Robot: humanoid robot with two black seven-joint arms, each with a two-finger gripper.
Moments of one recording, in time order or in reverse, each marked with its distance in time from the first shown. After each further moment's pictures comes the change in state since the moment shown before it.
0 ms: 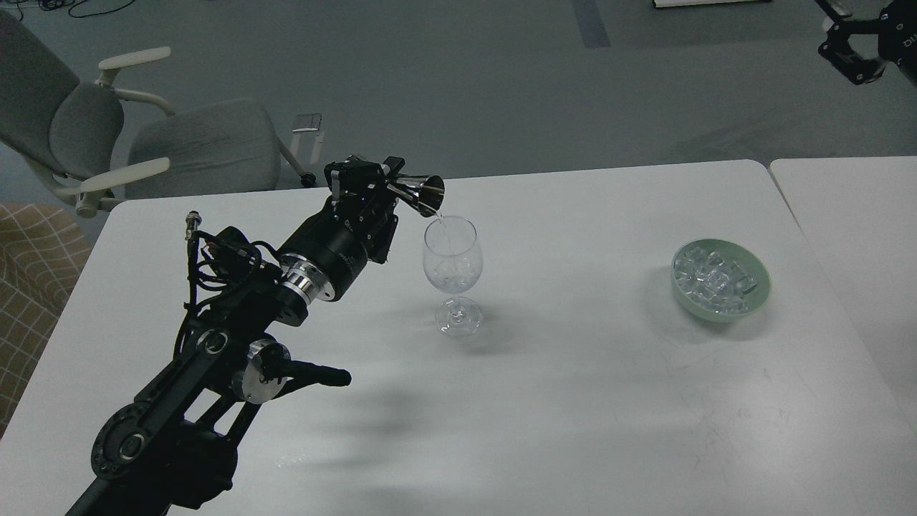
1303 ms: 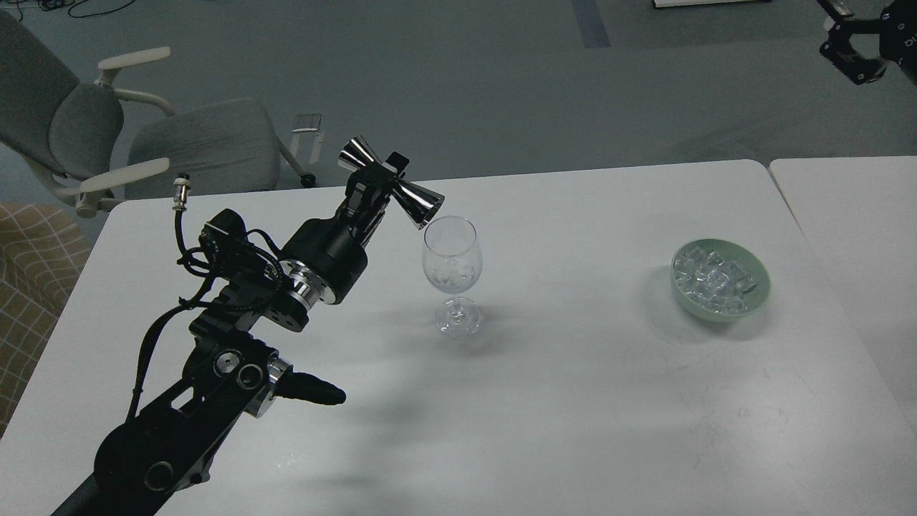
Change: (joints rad) left arm -0.012 0.059 0.084 -0.020 0.506 0.000 -0.022; right arm 0.000 -0.001 0.000 -0.002 0.000 -0.001 0.000
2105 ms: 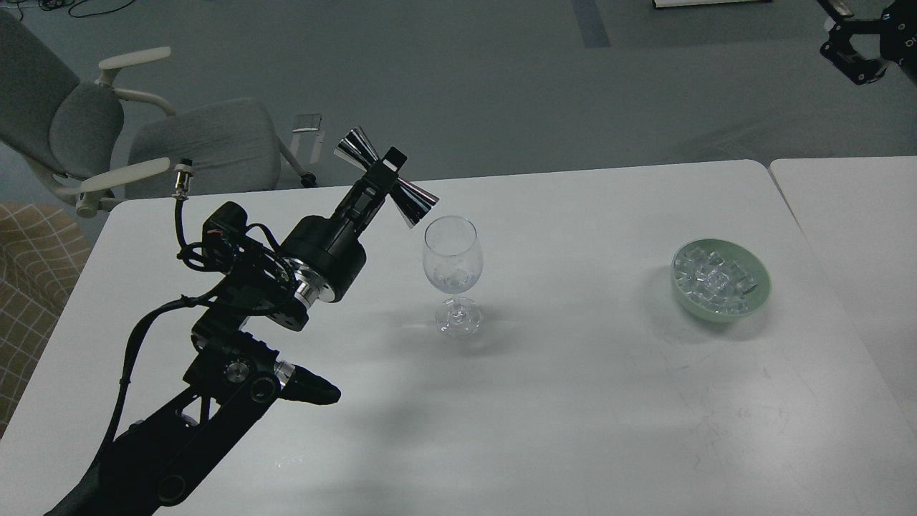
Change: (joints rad) left arm -0.008 0.016 0.030 -0.024 0.223 0.005 0.061; right arm -0.001 0.000 0.000 -0.001 0.000 0.000 0.000
